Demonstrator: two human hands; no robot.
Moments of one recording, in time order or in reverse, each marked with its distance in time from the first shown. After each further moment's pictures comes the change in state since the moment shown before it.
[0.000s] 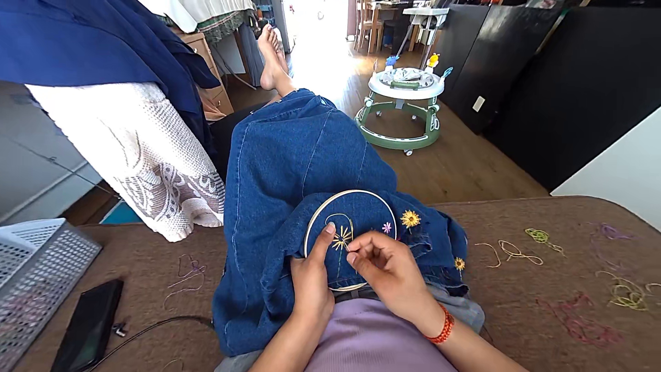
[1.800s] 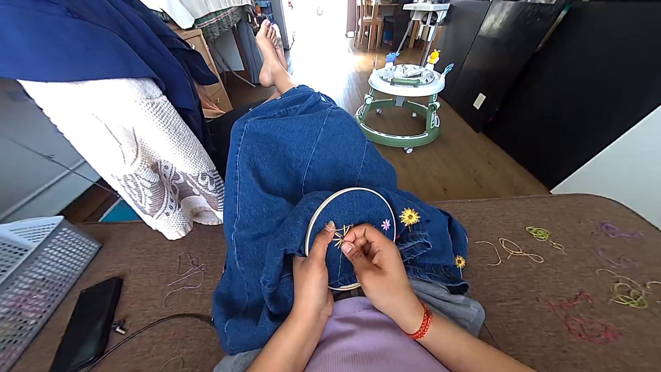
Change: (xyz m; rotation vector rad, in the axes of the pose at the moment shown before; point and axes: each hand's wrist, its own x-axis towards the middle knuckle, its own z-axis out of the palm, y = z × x) left_hand -0.003 0.004 -0.002 0.035 -0.063 -0.036; right_hand 0.004 0.002 0.025 0.078 0.109 0.058
